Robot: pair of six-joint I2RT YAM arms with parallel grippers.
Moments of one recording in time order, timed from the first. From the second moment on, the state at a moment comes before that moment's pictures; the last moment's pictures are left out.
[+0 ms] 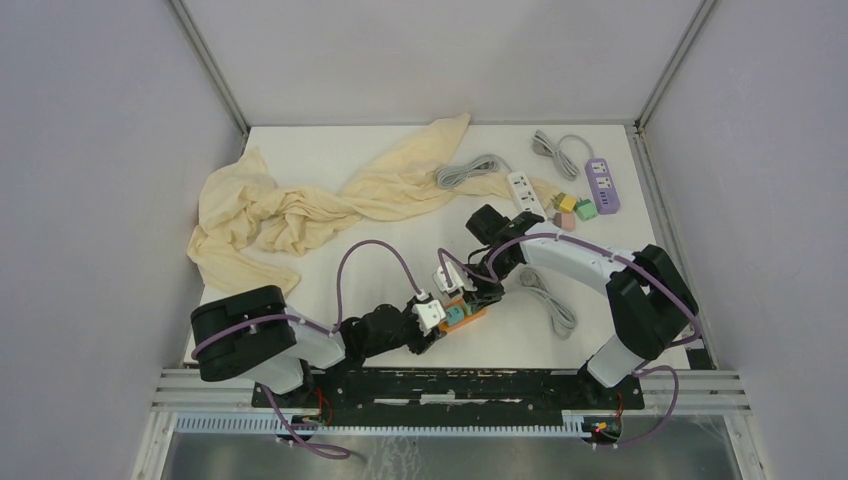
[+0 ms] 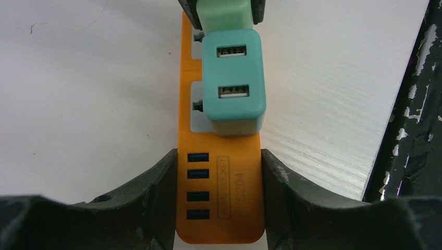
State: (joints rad) left arm -1.16 1.47 0.18 0.89 -0.08 0.08; right arm 0.70 1.62 1.07 -0.87 -0.67 -1.29
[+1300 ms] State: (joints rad) left arm -1.13 1.46 0.19 0.88 -0.05 0.08; right arm 0.66 1.56 1.02 -0.84 -0.73 -1.34
